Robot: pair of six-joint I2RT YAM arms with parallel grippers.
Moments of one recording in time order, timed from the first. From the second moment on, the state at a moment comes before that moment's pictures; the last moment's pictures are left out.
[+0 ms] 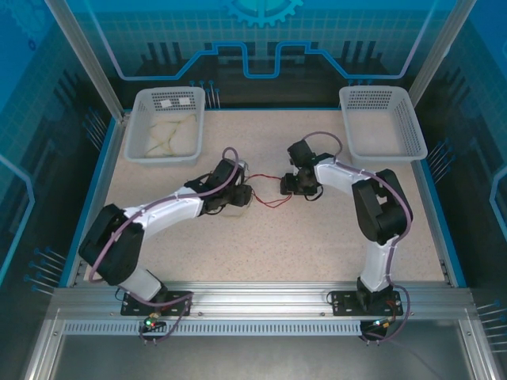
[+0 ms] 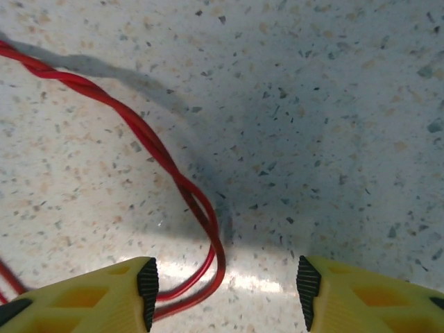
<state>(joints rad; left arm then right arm) -0.59 1.54 0.95 -0.30 -0.15 -0.36 0.43 1.93 1.28 -0.59 -0.05 0.43</state>
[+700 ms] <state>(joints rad) -0.62 1.26 0.84 -0.10 -0.22 -0.34 0.44 1.87 1.23 -0.58 0.06 0.43</state>
